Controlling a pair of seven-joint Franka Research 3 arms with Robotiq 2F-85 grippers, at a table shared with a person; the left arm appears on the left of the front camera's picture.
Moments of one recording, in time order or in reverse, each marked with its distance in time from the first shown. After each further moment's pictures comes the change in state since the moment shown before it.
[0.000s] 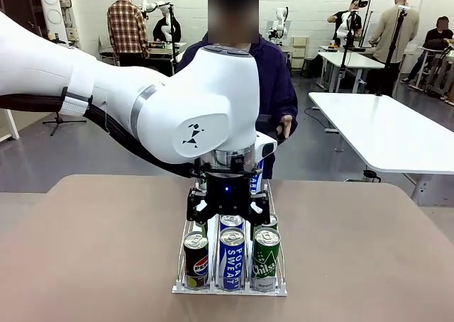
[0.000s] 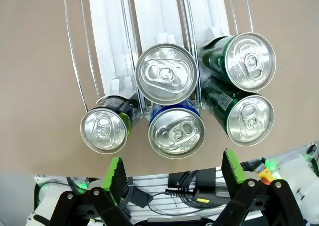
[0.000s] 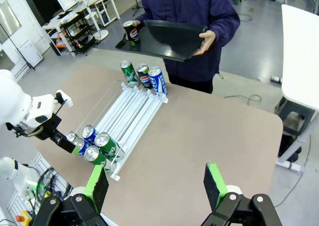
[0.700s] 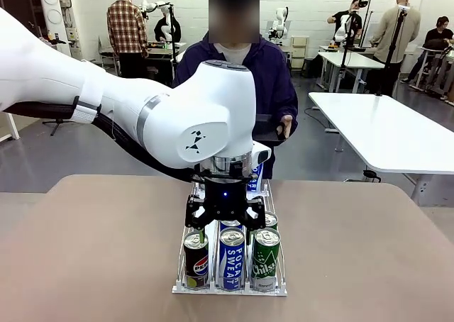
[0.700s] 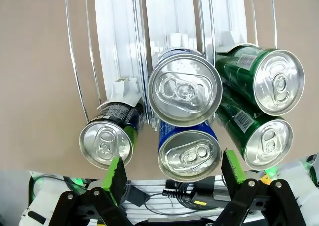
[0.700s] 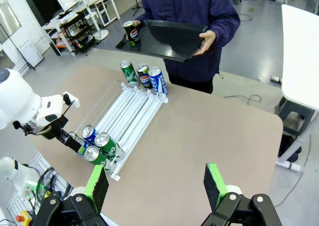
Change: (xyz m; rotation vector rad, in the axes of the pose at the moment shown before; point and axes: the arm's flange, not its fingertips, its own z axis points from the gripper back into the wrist) left arm 0.013 0.004 -0.022 0.012 0.045 0.033; right arm 0.000 0.000 0.000 0.000 0.000 0.000
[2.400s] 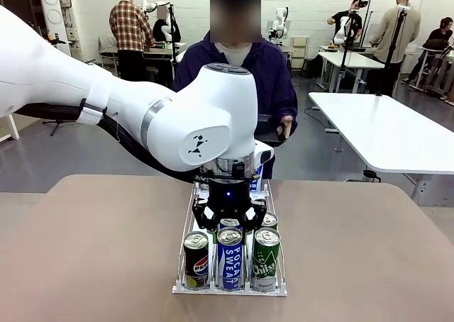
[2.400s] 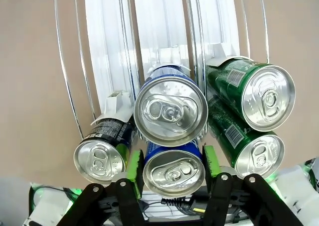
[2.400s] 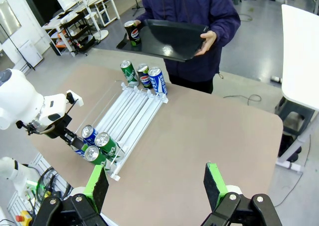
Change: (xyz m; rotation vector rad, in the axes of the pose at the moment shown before) left arm 0.008 -0.005 -0.005 -0.019 -0.032 -0.022; right arm 0.000 0.000 0.000 0.000 0.000 0.000
